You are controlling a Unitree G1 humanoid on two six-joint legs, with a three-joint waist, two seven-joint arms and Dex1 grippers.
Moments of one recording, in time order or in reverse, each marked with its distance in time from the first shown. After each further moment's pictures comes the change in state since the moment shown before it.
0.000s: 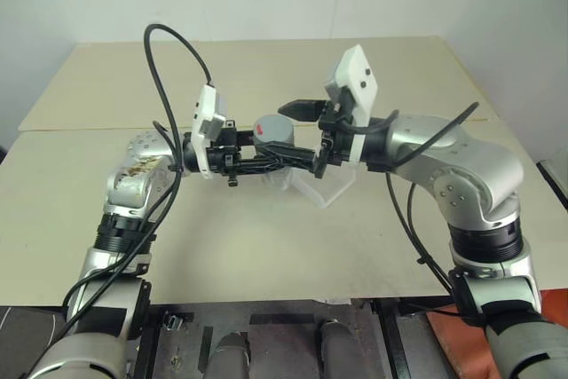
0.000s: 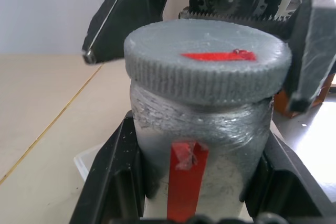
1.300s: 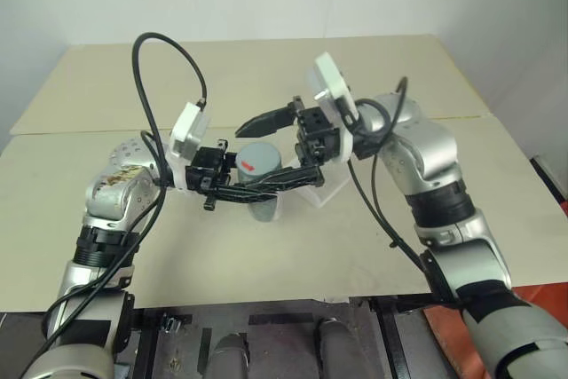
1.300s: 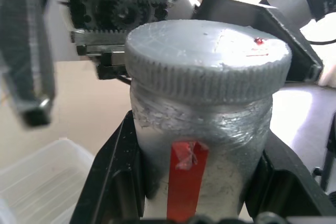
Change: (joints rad) left arm 0.091 0.067 0.029 -0.130 -0.077 0.057 -0.140; right arm -0.073 0.091 0.052 0.370 -0.166 -0.404 0.650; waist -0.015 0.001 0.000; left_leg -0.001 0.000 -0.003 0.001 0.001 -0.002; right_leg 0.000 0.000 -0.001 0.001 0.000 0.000
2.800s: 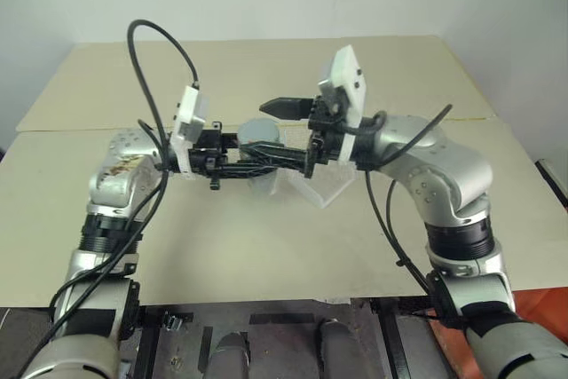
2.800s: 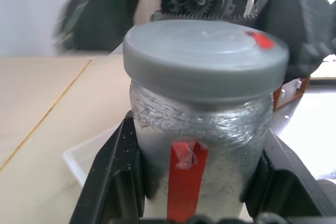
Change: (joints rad) left arm -0.069 0.020 0.031 0.142 0.038 -0.041 0.013; right arm 0.082 -0.002 -0.100 -0.263 0.076 0.238 -0.441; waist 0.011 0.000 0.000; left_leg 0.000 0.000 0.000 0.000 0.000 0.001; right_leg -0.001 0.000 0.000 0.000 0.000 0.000
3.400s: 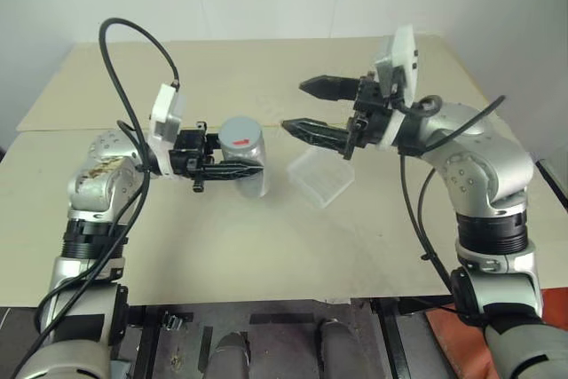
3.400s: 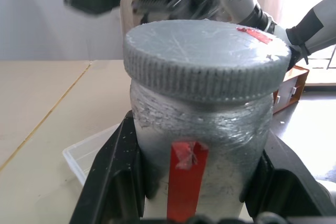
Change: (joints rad) left arm 0.024 -0.002 0.019 -0.020 -0.028 0.015 -0.016; right arm -0.007 -0.047 -0.080 0.019 0.054 -0.049 0.059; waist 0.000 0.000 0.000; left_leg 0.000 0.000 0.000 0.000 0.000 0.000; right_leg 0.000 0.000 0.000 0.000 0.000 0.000
